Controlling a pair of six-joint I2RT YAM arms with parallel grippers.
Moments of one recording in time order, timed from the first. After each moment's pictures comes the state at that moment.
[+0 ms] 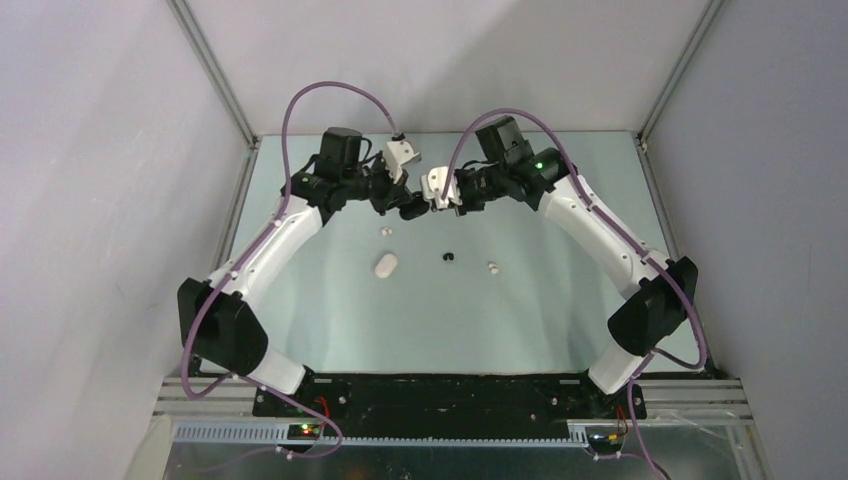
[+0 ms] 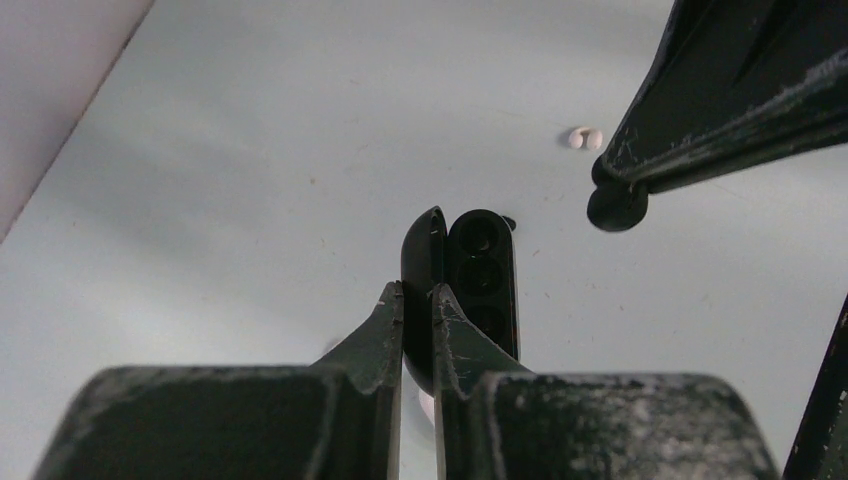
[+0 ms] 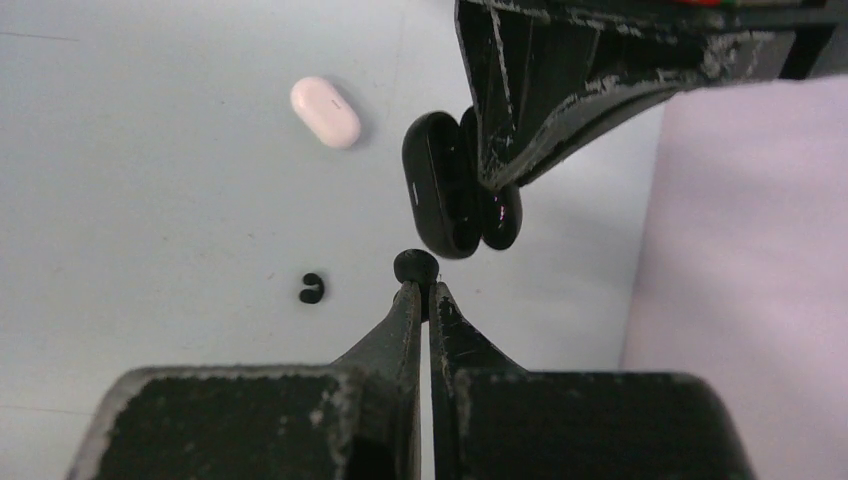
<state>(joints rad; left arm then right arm) -0.39 1.50 1.39 -0.52 0.56 0.46 0.61 1.69 1.76 -0.86 -0.66 -1.18</state>
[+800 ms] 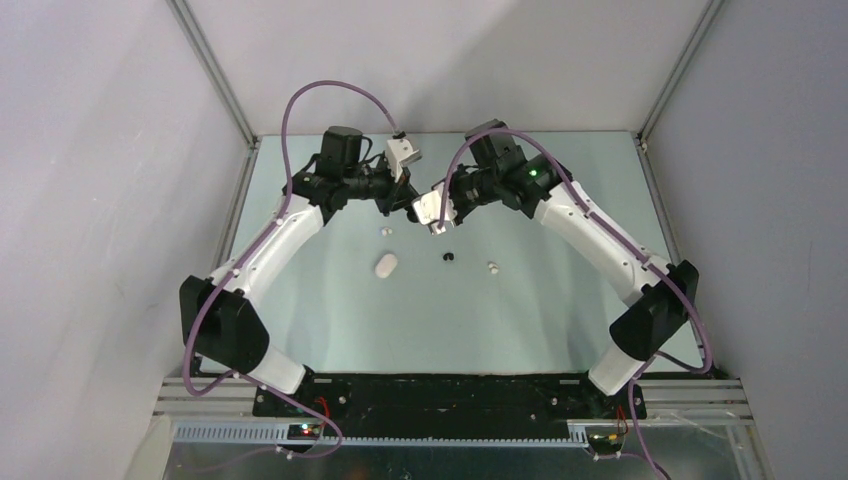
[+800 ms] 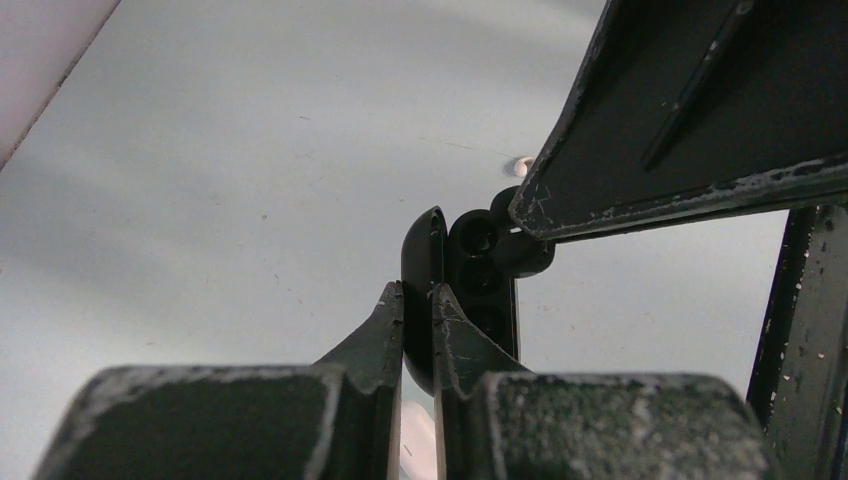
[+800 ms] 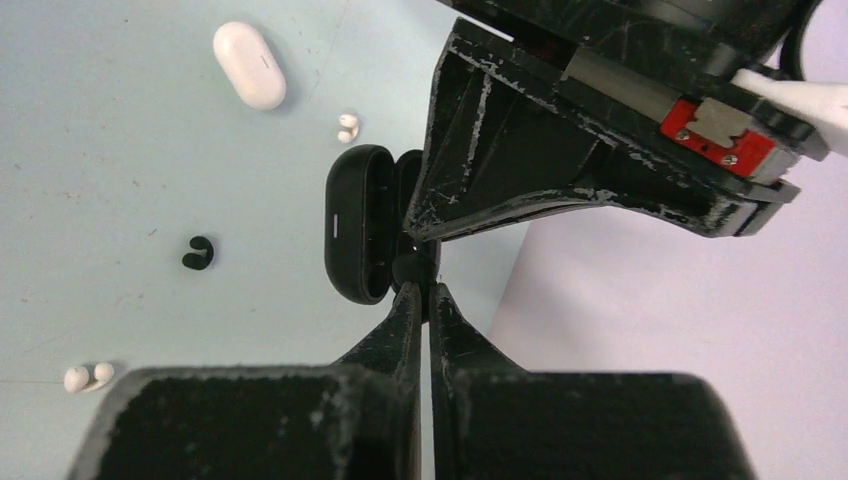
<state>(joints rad) -0.39 1.52 1.39 -0.47 0.69 0.40 0.68 1.65 1.73 -0.79 -0.53 -1.47</state>
